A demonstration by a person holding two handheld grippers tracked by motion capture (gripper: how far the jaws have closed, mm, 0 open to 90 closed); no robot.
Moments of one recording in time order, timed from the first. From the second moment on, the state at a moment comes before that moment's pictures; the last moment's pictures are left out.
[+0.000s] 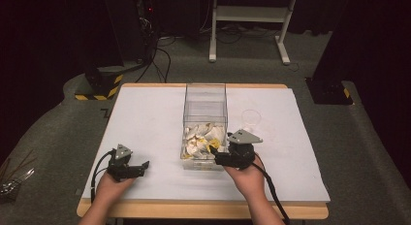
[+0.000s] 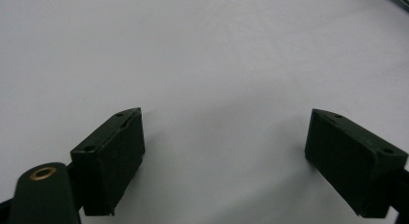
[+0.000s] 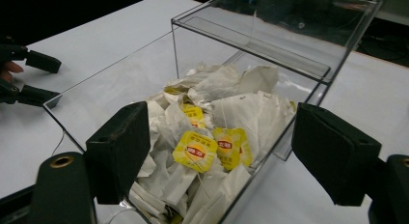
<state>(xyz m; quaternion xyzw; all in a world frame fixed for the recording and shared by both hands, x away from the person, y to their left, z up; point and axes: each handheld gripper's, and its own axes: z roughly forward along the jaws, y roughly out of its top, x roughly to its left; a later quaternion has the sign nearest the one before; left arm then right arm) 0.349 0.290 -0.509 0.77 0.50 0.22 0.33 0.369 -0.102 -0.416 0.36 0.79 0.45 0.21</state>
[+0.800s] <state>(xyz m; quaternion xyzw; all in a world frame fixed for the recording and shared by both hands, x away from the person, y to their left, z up) 0.349 0.290 -0.509 0.77 0.50 0.22 0.33 0.394 -0.075 -0.427 0.35 0.83 0.41 0.17</state>
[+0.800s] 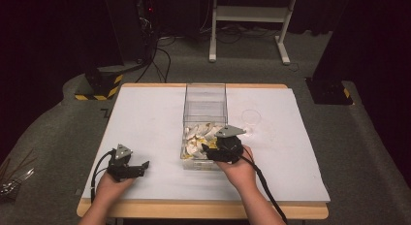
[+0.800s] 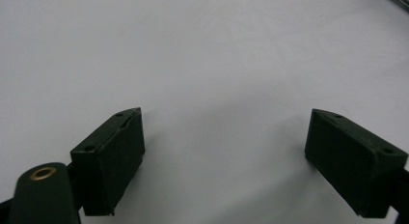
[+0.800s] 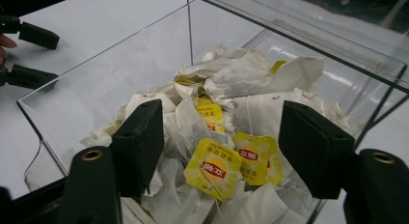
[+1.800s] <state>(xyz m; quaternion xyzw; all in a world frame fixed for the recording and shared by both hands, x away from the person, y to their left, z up) 0.349 0.290 -0.509 0.77 0.50 0.22 0.33 0.414 -0.056 -0.423 0.31 0.89 0.32 0.13</state>
